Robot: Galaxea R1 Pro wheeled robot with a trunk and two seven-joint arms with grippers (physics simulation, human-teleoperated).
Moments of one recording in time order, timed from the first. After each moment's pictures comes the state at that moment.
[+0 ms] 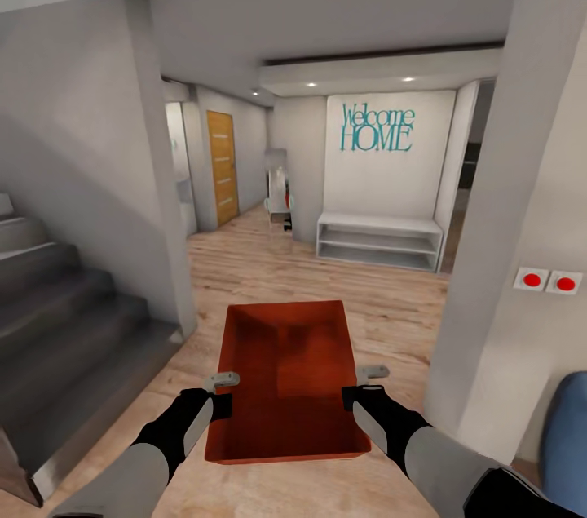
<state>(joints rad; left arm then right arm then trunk) -0.67 -0.08 0.00 -0.43 0.11 0.45 0.13 -0.76 0.08 0.63 -0.28 -0.60 0.24 -0.33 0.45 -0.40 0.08</state>
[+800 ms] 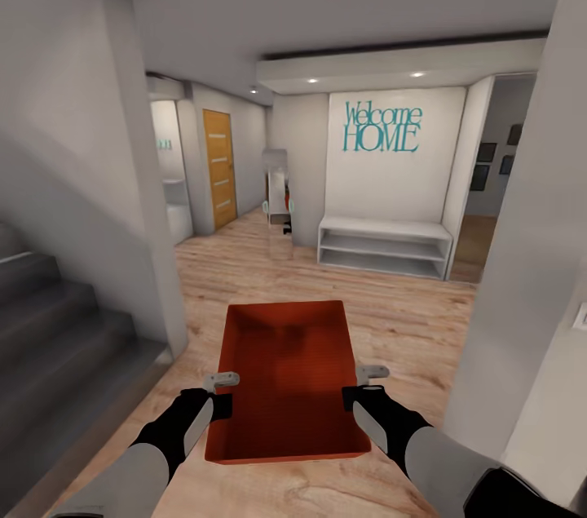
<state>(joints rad) -0.67 -0.08 0.00 -0.43 0.11 0.45 0.13 -0.76 0.08 0.64 -0.28 -0.61 0.24 -0.33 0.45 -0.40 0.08</state>
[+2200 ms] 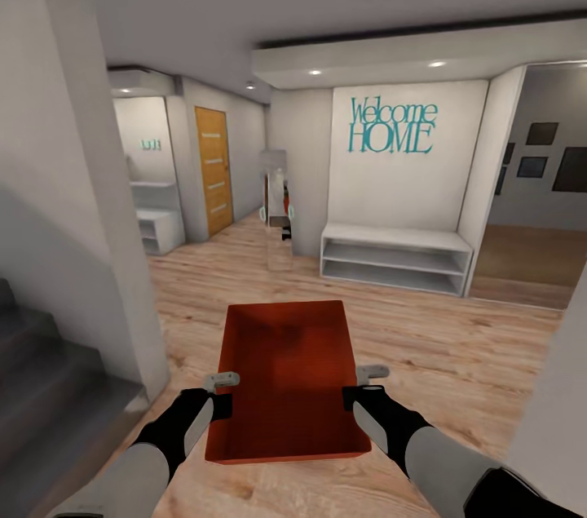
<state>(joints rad) -0.67 -0.08 0.00 -0.43 0.11 0.45 0.13 -0.76 0.07 0.64 -0.28 -0.61 0.24 -0.33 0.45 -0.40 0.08</state>
